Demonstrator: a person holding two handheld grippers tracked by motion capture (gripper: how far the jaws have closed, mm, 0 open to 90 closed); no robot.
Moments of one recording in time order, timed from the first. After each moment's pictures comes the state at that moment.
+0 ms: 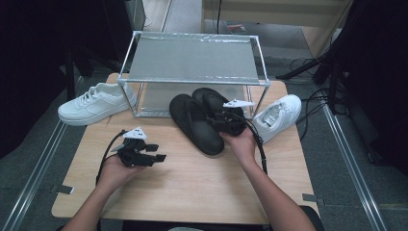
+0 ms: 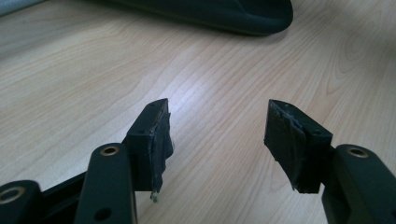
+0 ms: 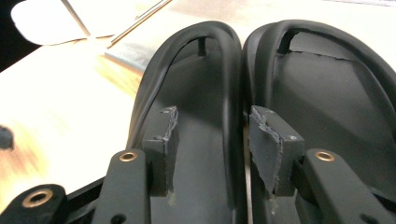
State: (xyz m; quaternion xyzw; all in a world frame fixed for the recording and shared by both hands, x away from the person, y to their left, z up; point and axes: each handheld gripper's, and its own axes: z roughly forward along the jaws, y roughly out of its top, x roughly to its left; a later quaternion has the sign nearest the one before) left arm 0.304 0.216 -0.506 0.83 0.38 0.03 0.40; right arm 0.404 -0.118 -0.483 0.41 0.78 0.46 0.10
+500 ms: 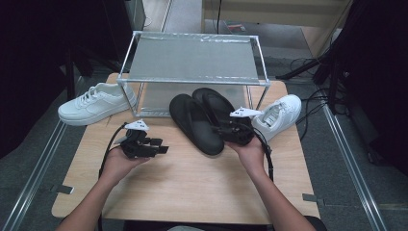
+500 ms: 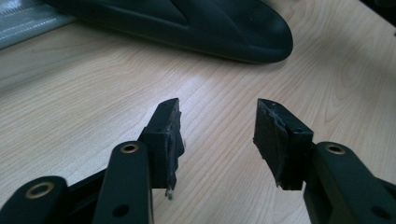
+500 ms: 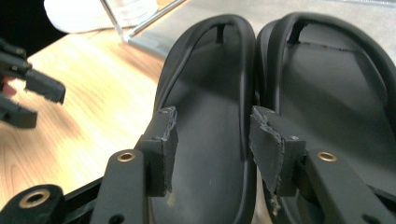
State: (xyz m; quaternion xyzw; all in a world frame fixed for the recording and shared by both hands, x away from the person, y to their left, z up) left arm 0.324 0.208 -0.496 0.83 0.38 0.03 0.41; right arm 0.370 -0.138 -0.478 0.38 0.79 0.47 0.10
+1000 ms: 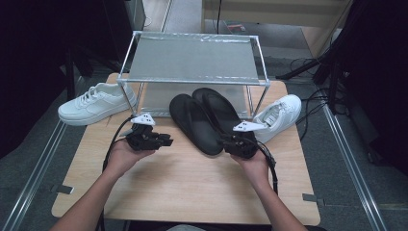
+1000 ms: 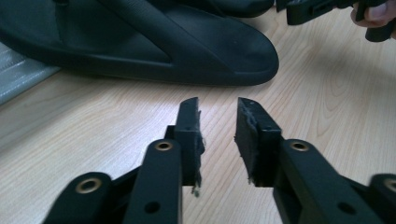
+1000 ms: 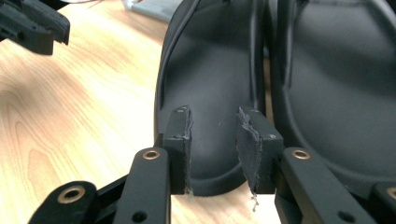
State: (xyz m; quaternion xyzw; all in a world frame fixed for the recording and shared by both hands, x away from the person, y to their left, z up) left arm 0.338 0.196 -0.480 0.84 0.34 0.03 0.43; right arm 0.342 -0.151 -0.501 0.38 0.80 0.45 0.09
